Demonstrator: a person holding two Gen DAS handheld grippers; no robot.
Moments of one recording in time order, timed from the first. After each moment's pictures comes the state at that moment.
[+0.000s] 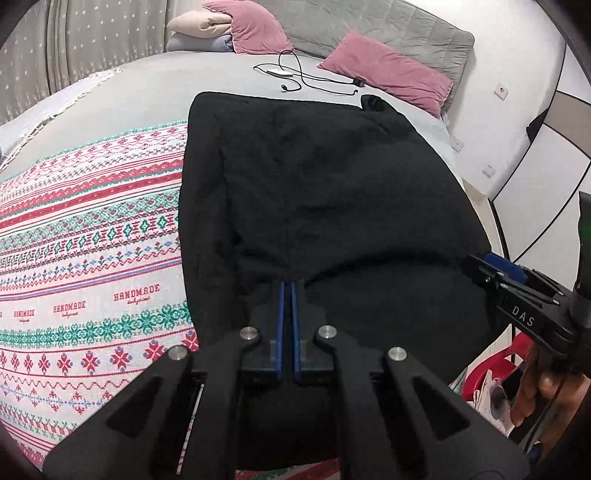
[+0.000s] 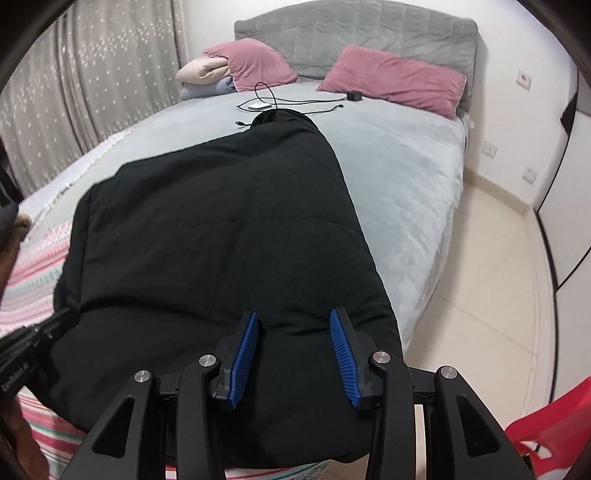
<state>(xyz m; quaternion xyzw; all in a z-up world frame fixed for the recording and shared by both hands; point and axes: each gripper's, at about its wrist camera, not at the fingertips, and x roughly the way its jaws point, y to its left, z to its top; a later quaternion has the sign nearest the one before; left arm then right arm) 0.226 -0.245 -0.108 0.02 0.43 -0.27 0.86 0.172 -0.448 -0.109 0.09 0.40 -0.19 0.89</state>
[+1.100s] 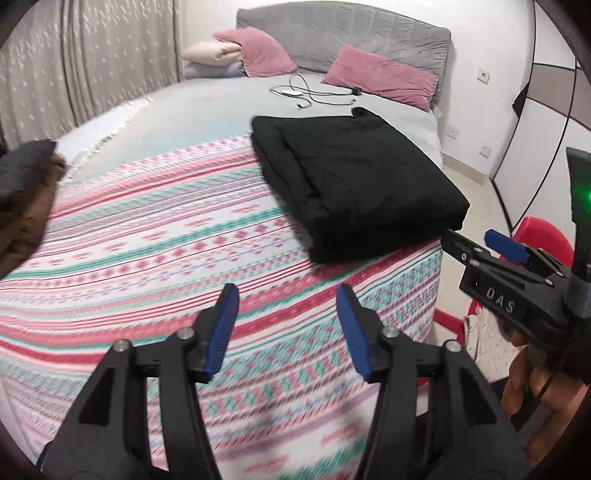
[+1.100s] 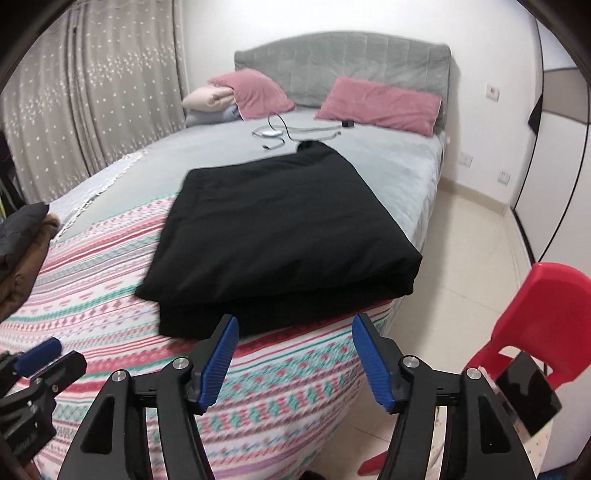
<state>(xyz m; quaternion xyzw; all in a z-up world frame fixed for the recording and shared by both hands) 0.059 -0.104 -0.030 0.08 0.39 -0.23 0.89 0.053 -0.291 -0.055 0.09 0.34 -0.21 0.91</state>
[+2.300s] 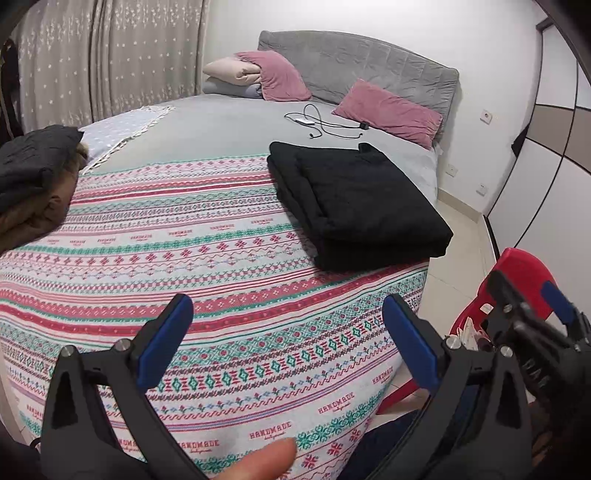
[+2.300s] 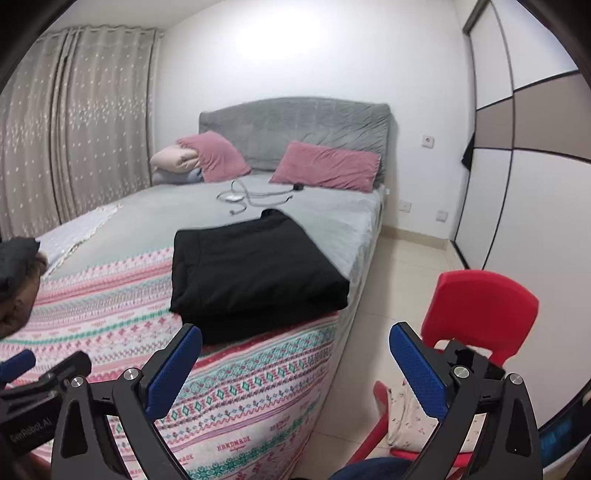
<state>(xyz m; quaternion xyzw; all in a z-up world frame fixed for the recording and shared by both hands) 0.035 -0.068 -0.014 0.02 0.35 -0.24 0.90 -0.036 -0.217 -0.005 0.07 0.25 -0.32 0.91</state>
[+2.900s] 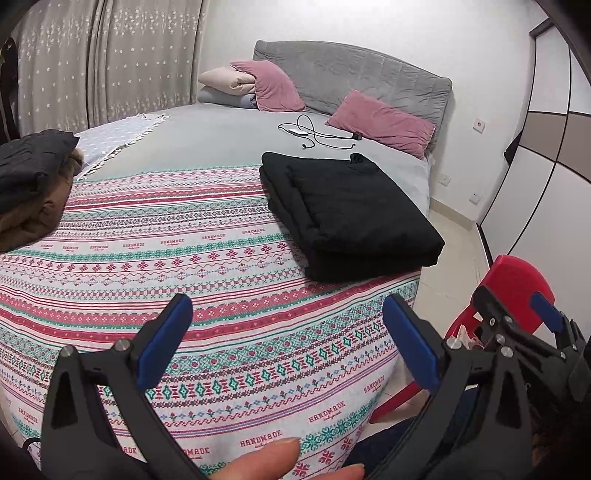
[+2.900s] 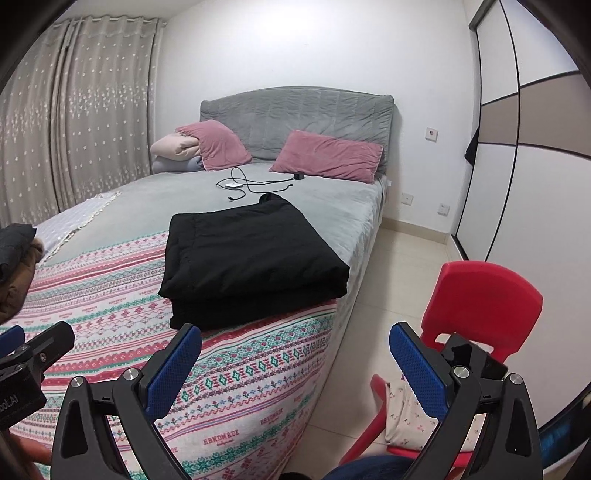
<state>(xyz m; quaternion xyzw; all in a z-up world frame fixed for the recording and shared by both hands) 0.031 -0.071 -0.011 0.00 0.34 -0.25 0.91 -0.037 -0.227 -0.017 0.07 0.25 -0.32 0.91</state>
